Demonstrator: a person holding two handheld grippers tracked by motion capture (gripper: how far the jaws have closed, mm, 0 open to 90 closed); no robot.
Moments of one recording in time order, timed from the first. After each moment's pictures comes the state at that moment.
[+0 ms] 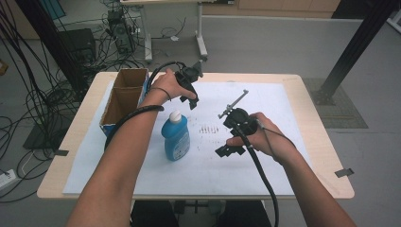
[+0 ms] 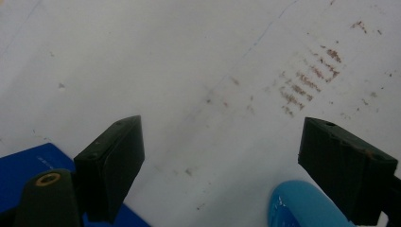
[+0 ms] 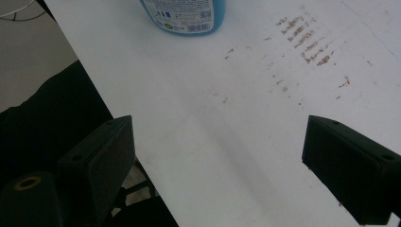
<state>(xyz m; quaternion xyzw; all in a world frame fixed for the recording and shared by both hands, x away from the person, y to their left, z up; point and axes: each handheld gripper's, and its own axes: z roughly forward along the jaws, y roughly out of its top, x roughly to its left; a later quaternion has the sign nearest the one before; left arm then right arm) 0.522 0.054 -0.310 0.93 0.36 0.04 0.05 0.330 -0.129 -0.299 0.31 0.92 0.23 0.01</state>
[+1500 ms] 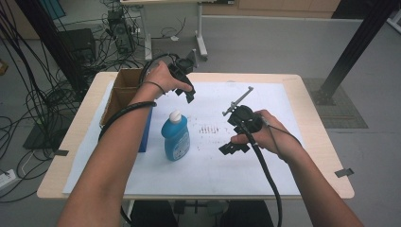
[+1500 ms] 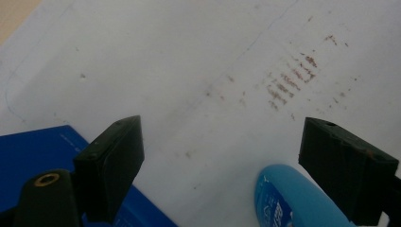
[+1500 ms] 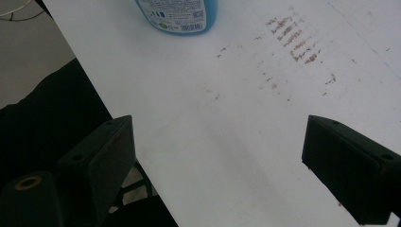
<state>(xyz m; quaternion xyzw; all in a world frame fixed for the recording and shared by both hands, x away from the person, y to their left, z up) 0.509 0.072 -0.264 0.92 0.38 0.04 0.08 0.331 -0.138 -0.291 0.32 0.92 0.23 0.01</state>
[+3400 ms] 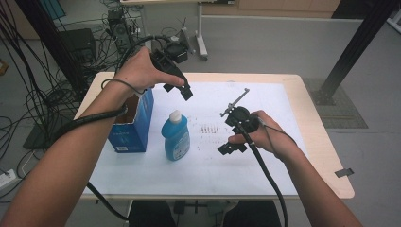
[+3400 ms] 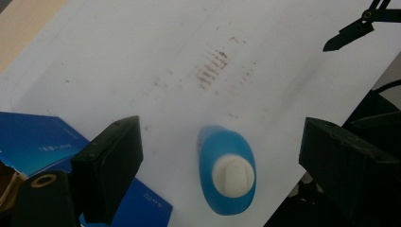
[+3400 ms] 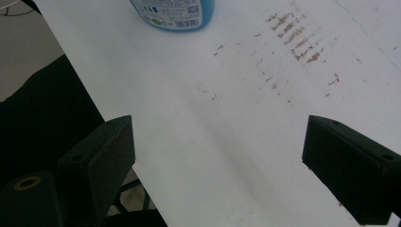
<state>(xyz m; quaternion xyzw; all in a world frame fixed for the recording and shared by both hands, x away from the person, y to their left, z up) 0.417 0.080 -0.171 0.93 0.33 0.04 0.15 0.339 -0.133 -0.303 0.31 0.92 0.23 0.01</state>
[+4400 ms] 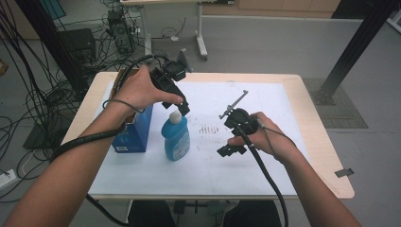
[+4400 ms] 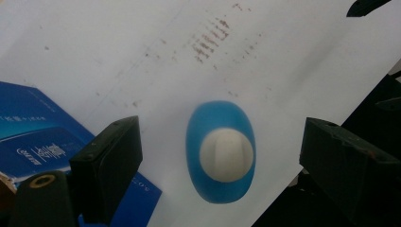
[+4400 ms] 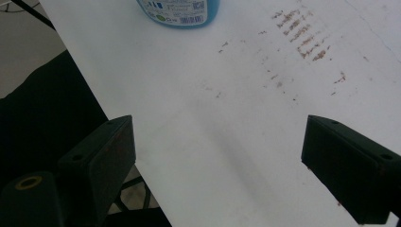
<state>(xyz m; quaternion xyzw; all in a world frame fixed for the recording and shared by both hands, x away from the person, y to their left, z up) 0.400 0.083 -0.208 0.93 0.34 0.03 0.12 0.335 -0.131 -0.304 0.31 0.93 0.22 0.01</state>
